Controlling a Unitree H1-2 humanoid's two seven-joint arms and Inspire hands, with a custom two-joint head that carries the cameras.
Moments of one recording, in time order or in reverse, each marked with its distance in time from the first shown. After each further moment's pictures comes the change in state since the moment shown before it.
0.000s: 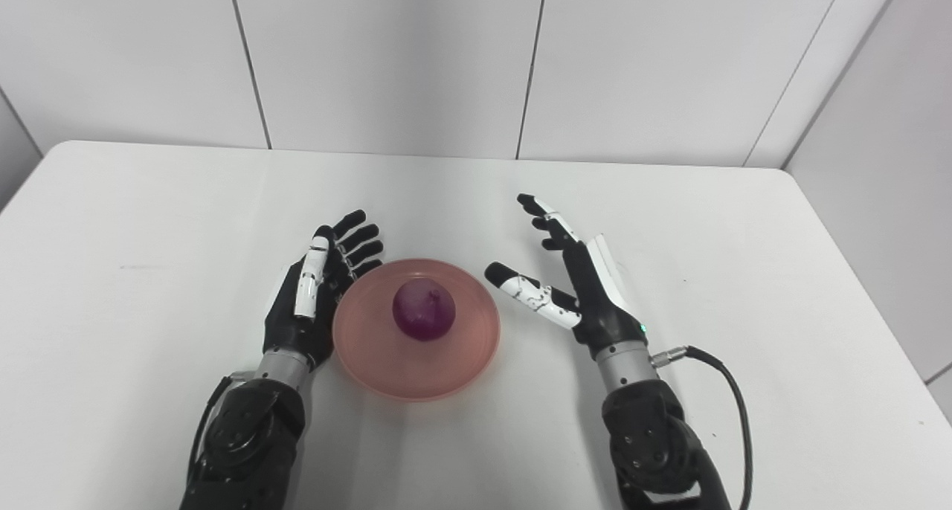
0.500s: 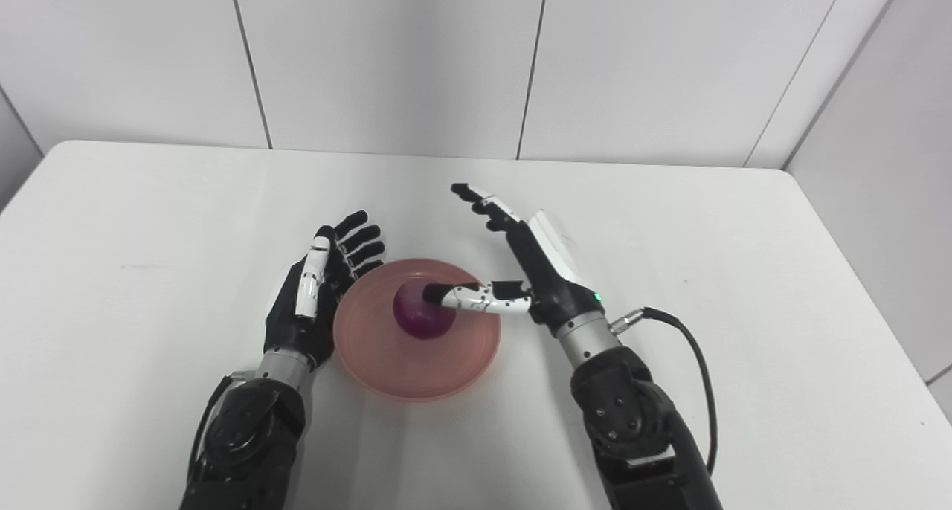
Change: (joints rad) left arm 0.000 0.000 0.001 -0.005 0.000 0.009 0.000; right arm -0.094 -0.009 0.073 0.000 -0.020 0.000 0.083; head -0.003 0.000
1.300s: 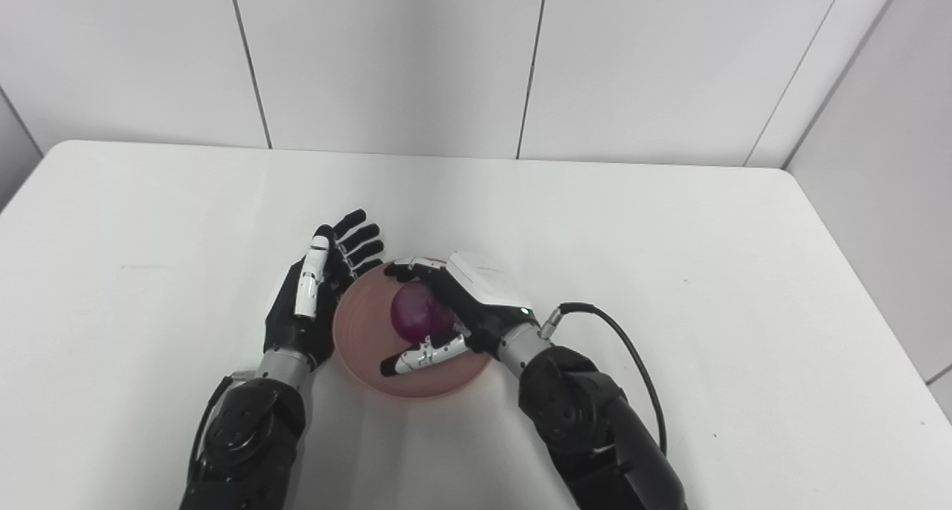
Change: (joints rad) left arm 0.000 0.001 -0.005 -0.004 -0.011 0.006 0.000; right arm -0.088 -0.017 0.215 0.055 -0.144 0.132 0.226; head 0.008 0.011
